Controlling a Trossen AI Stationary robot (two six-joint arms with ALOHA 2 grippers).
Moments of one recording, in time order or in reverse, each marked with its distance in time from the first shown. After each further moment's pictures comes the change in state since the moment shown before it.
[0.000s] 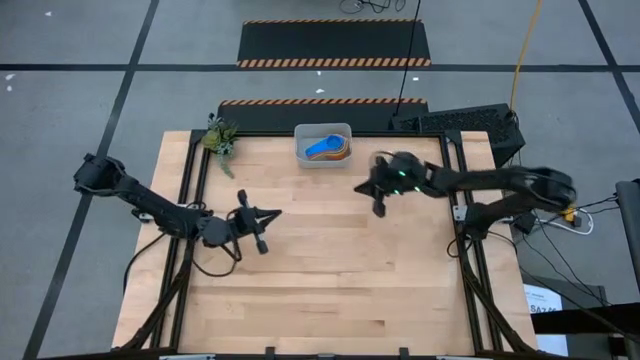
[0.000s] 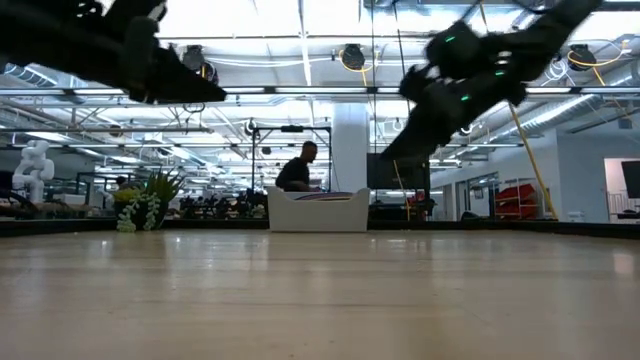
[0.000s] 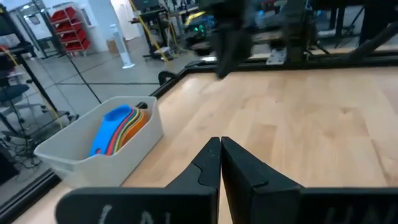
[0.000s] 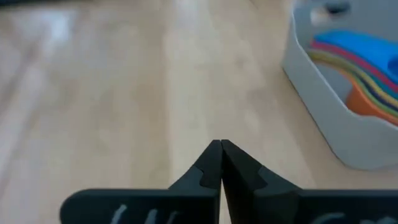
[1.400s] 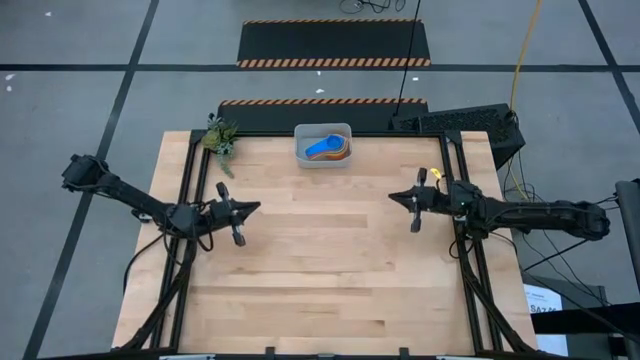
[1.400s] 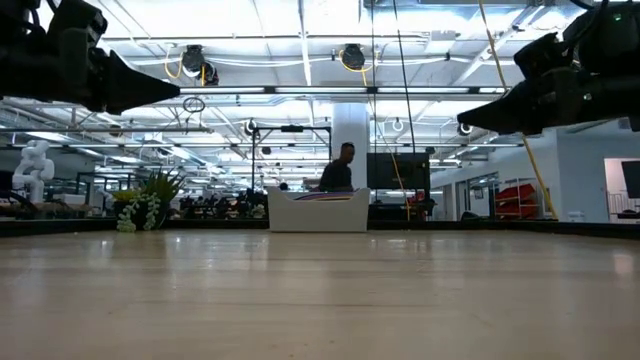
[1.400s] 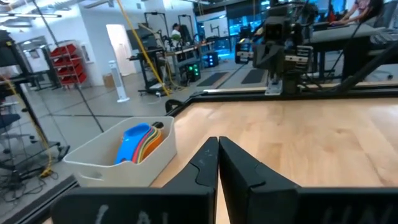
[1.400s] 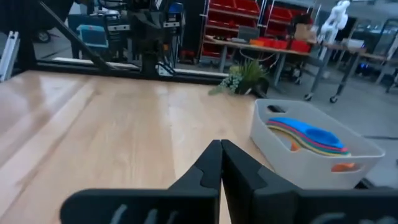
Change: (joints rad) left arm 0.001 -0.422 -0.308 0.145 0.054 0.153; right arm 0.144 -0.786 -0.547 0.247 0.213 -0.101
